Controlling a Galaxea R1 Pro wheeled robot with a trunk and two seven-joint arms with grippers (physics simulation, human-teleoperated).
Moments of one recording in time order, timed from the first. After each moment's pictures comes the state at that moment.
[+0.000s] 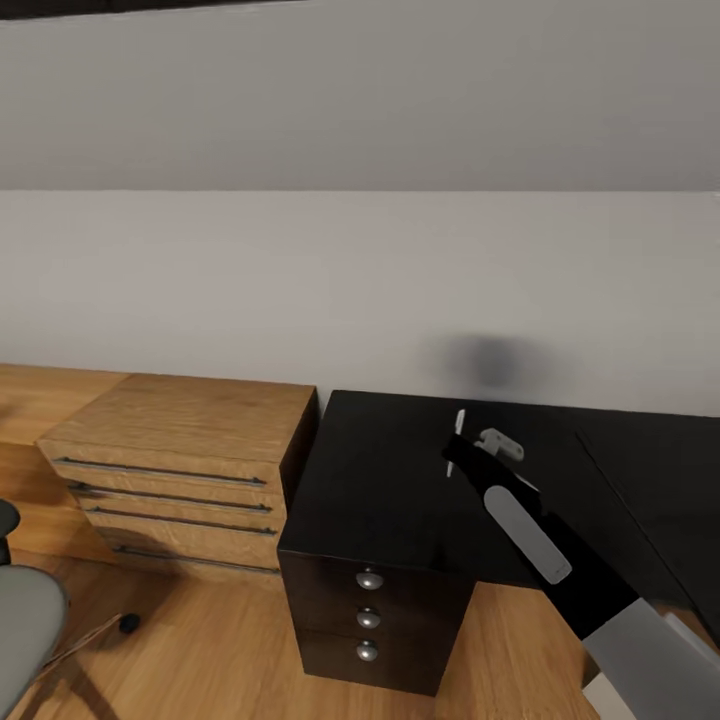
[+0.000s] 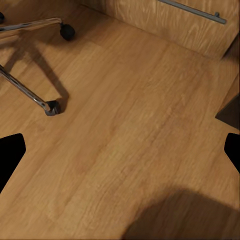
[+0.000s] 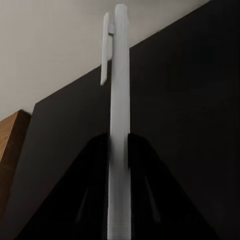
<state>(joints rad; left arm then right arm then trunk) 0.16 -0.10 0.20 -0.90 0.06 -0.20 0.23 -0.68 -0.21 0.50 -1.26 -1.10 0.15 -0.58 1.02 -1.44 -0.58</state>
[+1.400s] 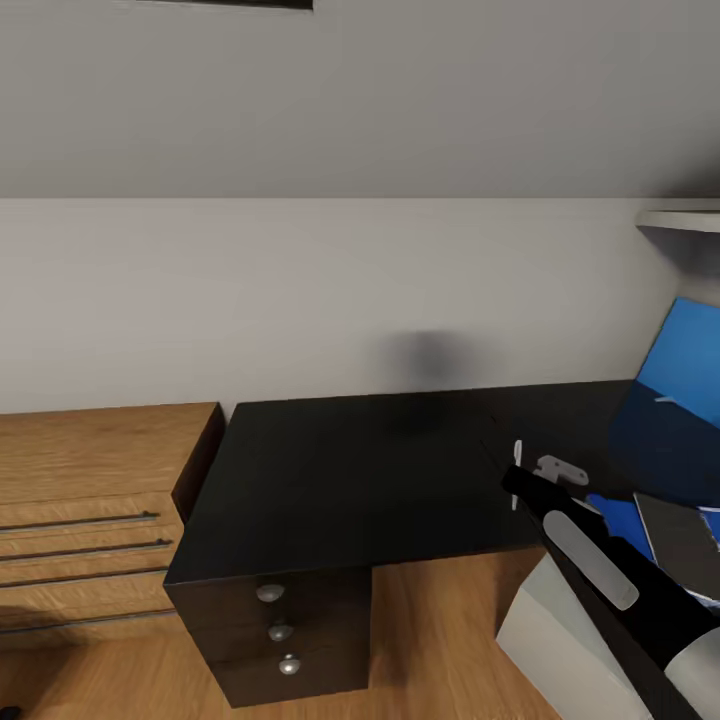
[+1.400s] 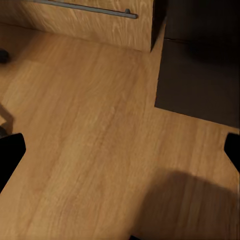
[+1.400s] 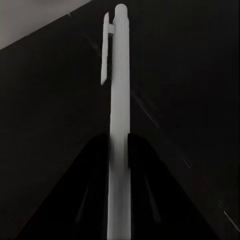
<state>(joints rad) 0.16 -0.08 0.20 -0.86 0.07 -0.20 0.23 -0.61 -0.43 0.50 -1.22 -1.09 0.20 -0.57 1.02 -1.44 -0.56</state>
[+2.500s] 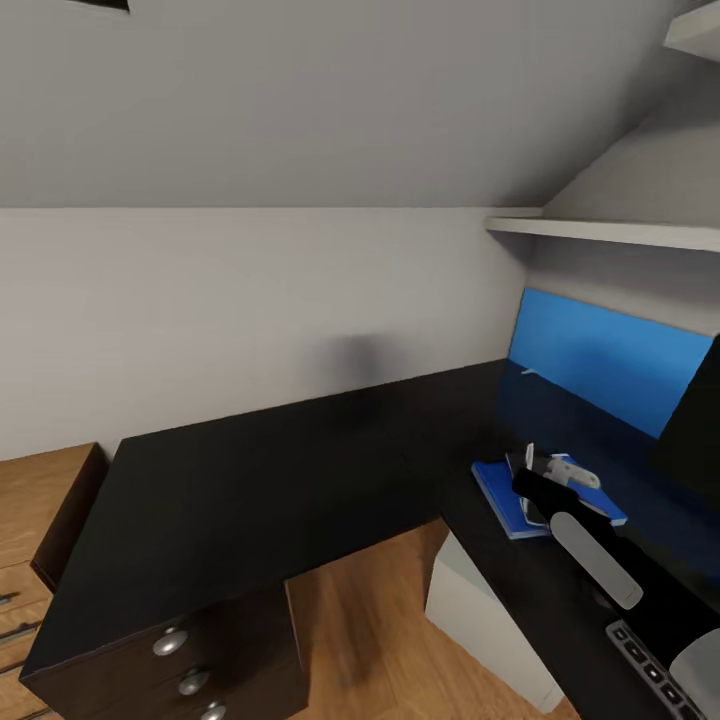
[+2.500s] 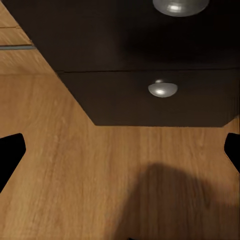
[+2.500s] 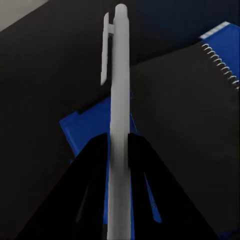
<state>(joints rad) 0.16 -0.08 0.20 -0.85 0.06 -0.20 0.23 -0.61 -0.44 0.48 -1.17 -1.07 0.19 -0.57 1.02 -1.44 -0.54</state>
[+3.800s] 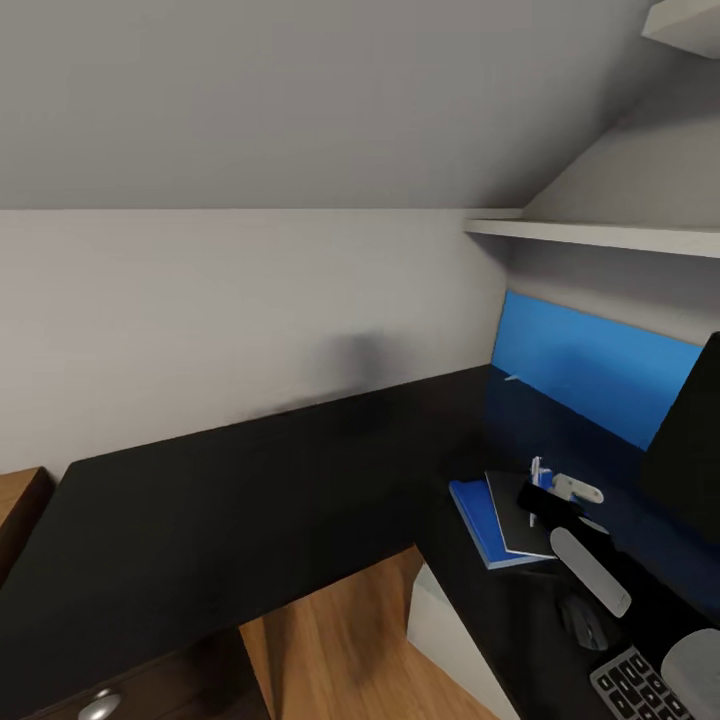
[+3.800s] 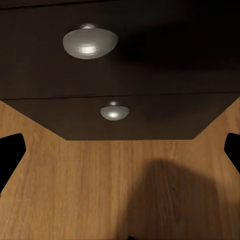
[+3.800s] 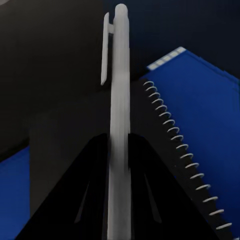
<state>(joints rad) 0.16 -0.08 0.20 -0.84 0.06 -0.21 0.23 -0.61 -0.41 0.48 -0.99 -1.00 0.11 -0.46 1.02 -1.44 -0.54</state>
